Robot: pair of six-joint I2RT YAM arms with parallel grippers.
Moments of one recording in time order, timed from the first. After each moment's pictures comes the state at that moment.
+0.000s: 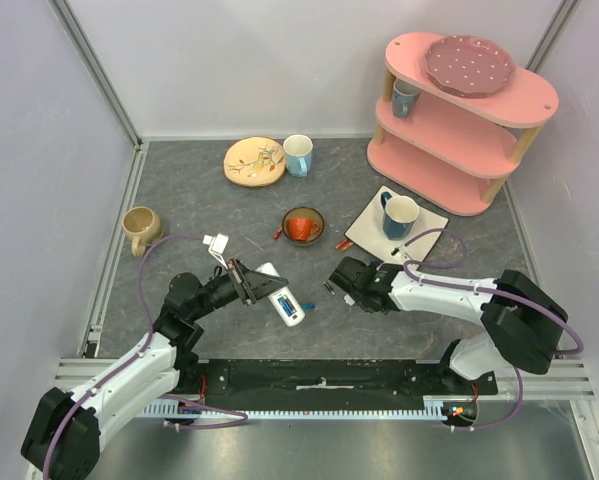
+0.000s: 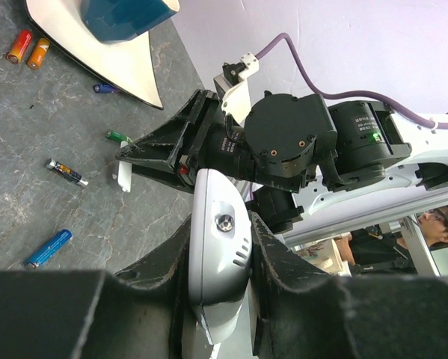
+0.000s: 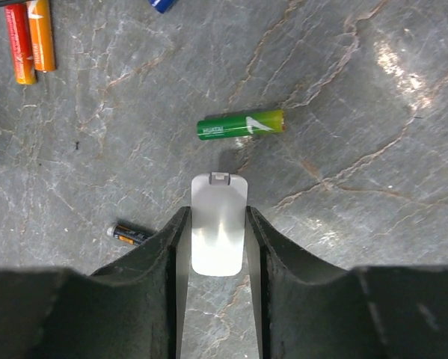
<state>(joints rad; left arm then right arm) -0.52 0.69 0.13 0.60 0.53 -1.05 0.95 1.45 0.75 -0.61 0.56 1.75</state>
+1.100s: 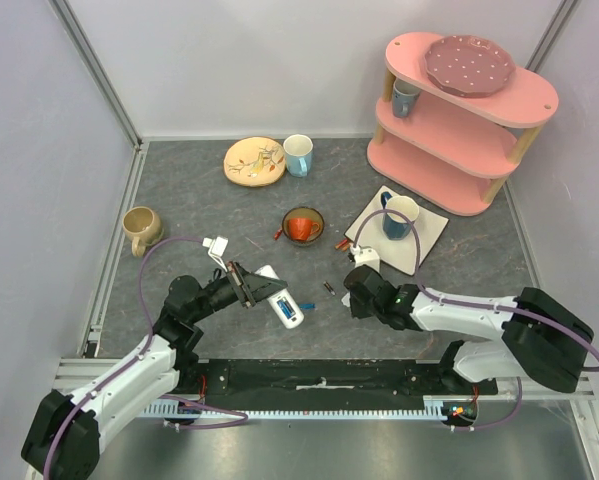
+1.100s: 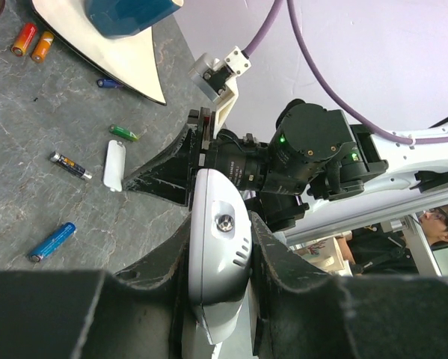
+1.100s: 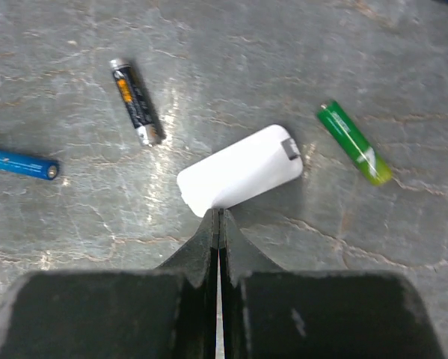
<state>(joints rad) -0.52 0.66 0.11 0.60 0.53 -1.05 0.96 1.29 0.51 -0.18 0.32 0.66</state>
